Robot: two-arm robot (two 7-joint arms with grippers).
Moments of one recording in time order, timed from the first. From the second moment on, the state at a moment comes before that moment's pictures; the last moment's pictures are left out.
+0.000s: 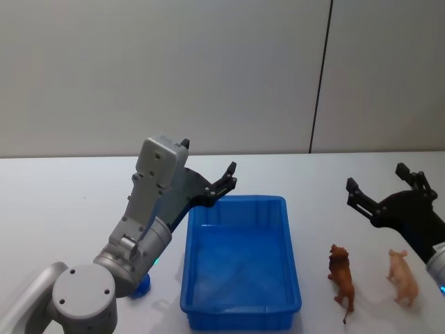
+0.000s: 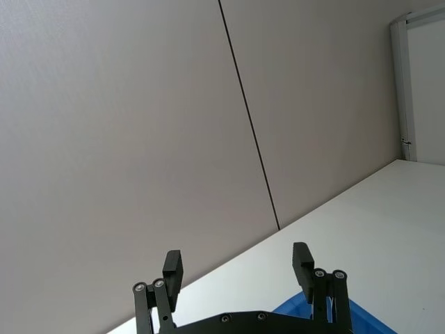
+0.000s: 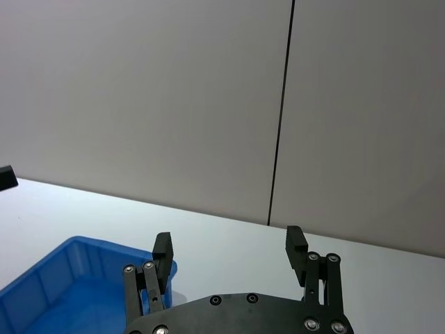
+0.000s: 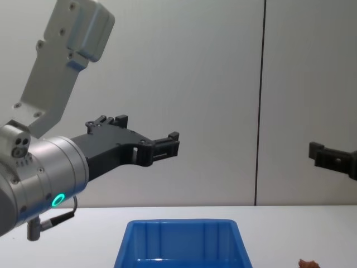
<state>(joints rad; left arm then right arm) -0.24 0.38 0.45 -1.63 -0.20 0.01 -0.01 -0.01 0.35 -0.22 -1.76 0.29 0.04 0.08</state>
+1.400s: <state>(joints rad) -0.24 0.38 0.45 -1.63 -0.20 0.01 -0.01 -0.07 0.43 -0.18 -1.60 0.27 0.28 0.13</state>
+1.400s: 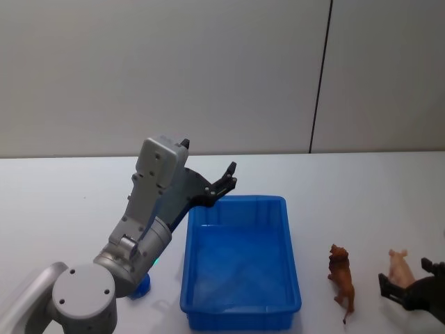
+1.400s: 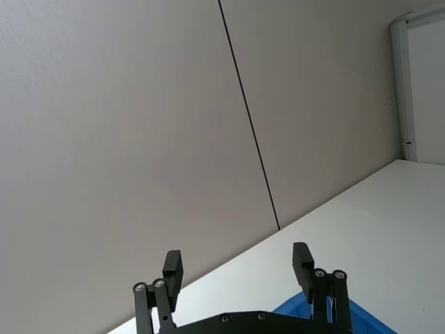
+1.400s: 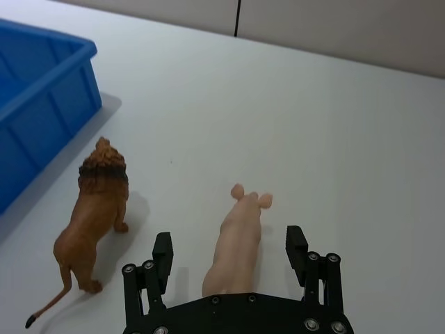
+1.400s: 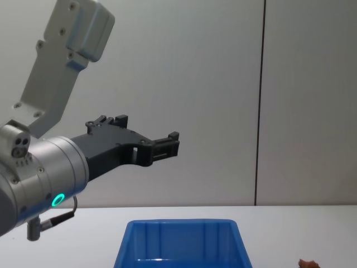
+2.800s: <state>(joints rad) -0.24 0.38 0.45 -1.63 -0.20 0.01 -0.01 -0.07 0.40 -0.18 -1.58 0.26 0.24 0.10</state>
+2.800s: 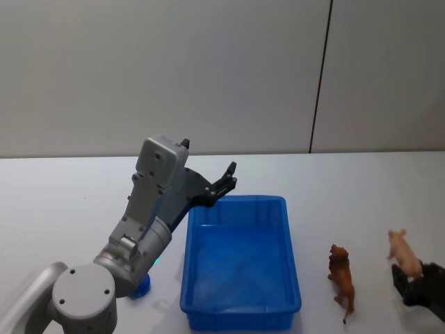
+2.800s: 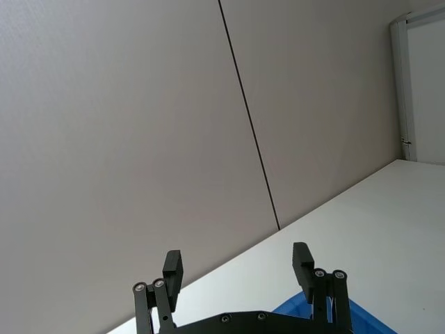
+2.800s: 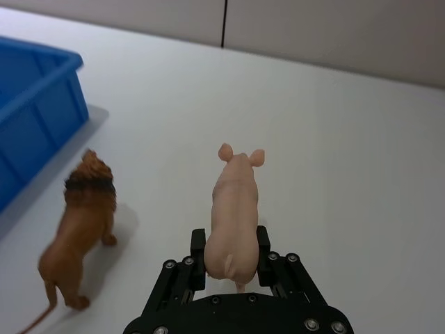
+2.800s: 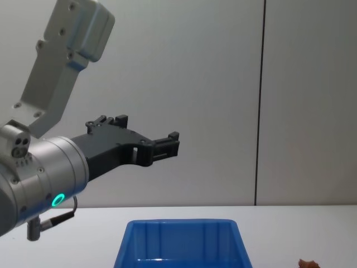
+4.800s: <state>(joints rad) -0.24 0.38 0.45 -1.63 -0.20 0.01 -0.01 0.14 0.22 -0.34 -1.59 0.09 0.28 0.46</state>
